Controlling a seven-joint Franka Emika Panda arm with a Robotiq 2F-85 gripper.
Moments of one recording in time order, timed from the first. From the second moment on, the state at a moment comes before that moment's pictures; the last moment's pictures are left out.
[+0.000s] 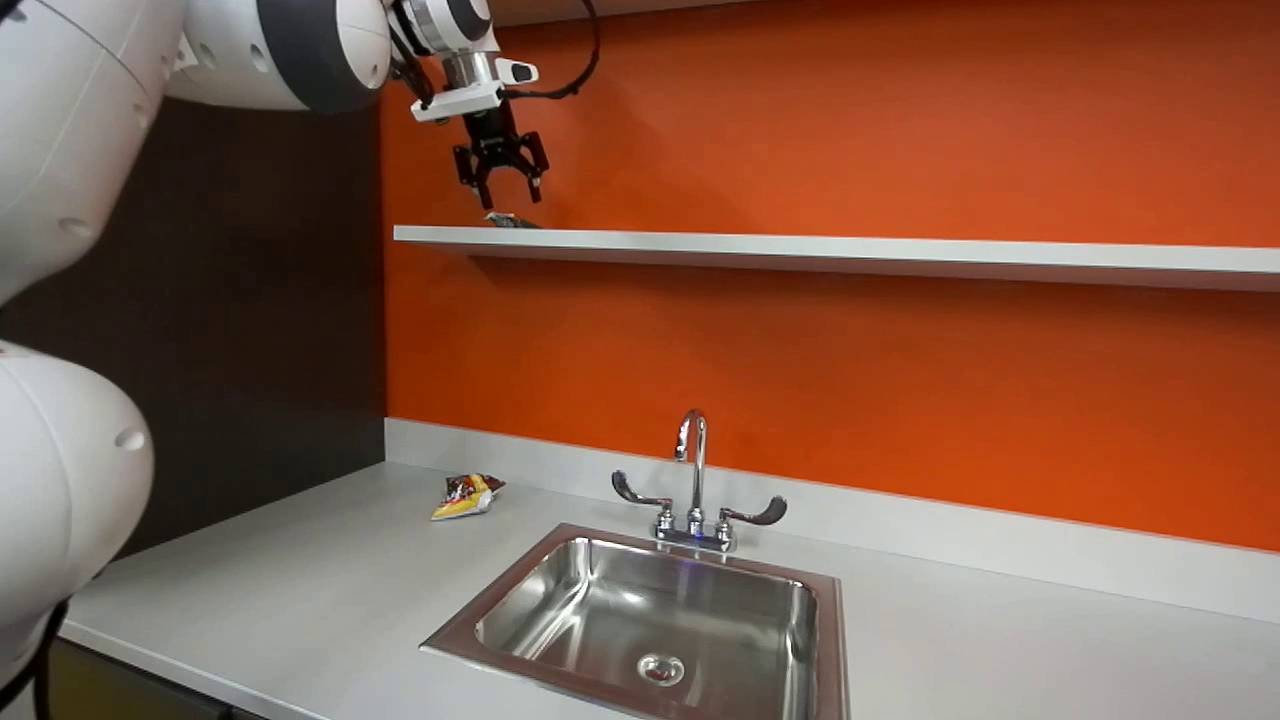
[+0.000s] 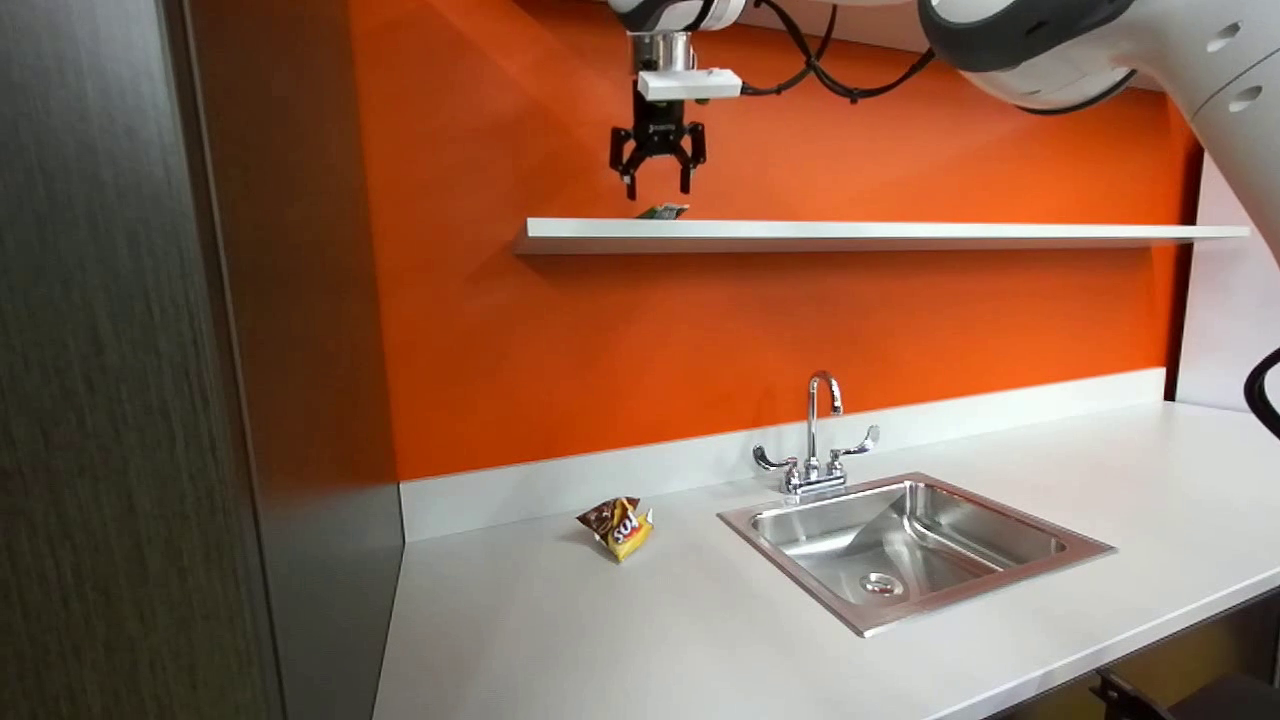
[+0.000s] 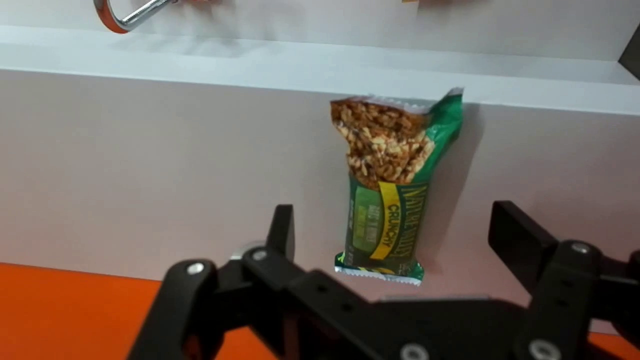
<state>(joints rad) 0.17 0.46 0.10 -0.86 -0.27 1.66 0.17</state>
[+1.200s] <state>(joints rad) 0.16 -0.14 0.08 -1.67 -0.18 1.70 0.12</state>
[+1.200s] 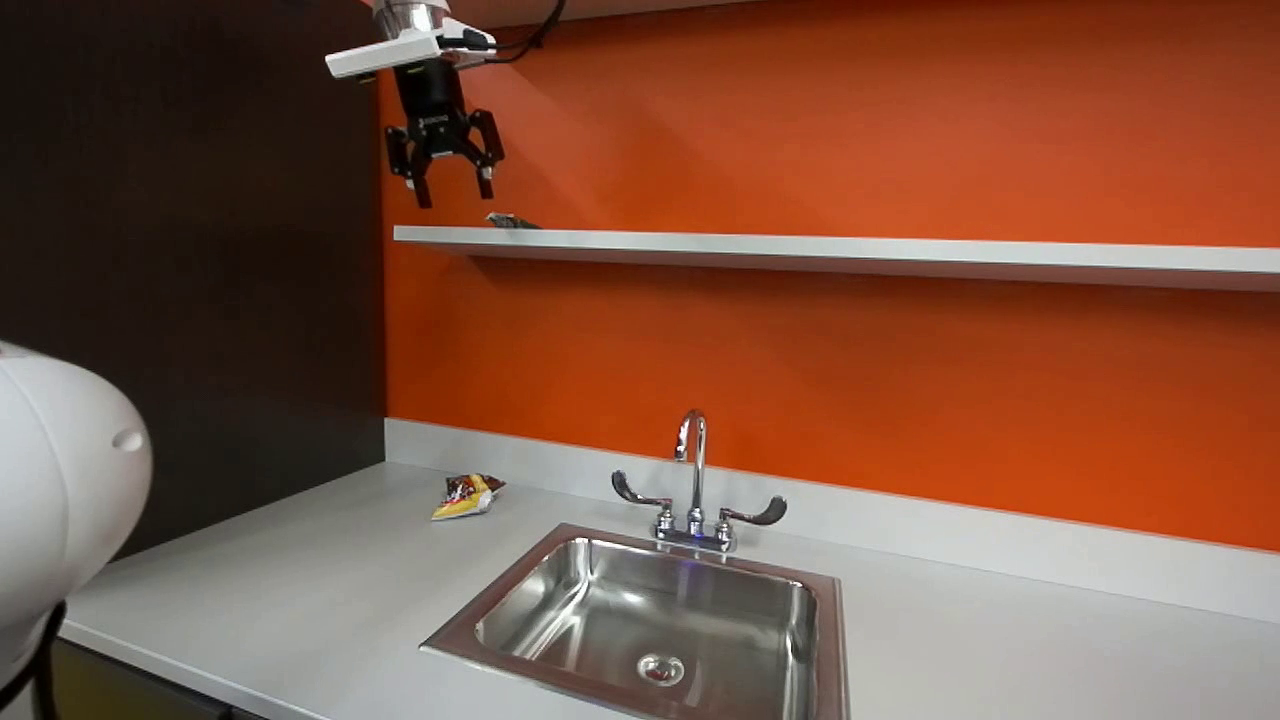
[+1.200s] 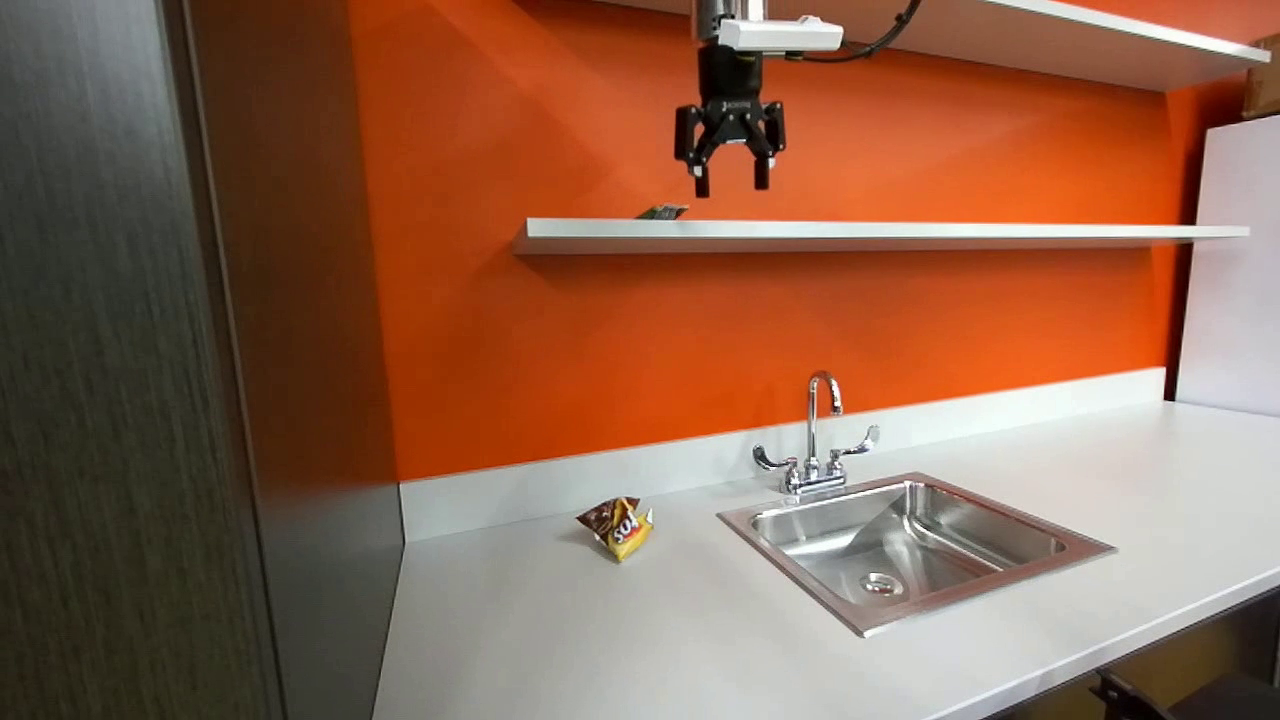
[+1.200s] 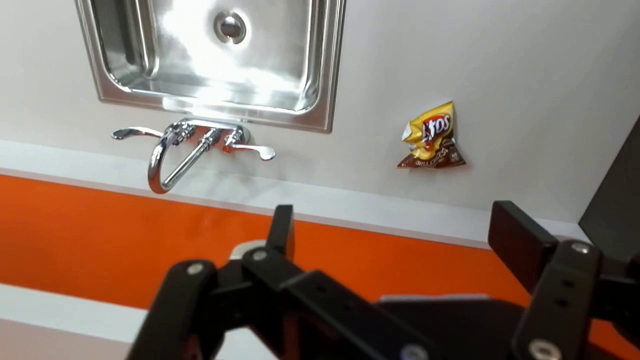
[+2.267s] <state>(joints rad) 0.13 -0.41 0.05 -2.44 -0.12 2.07 0.09</state>
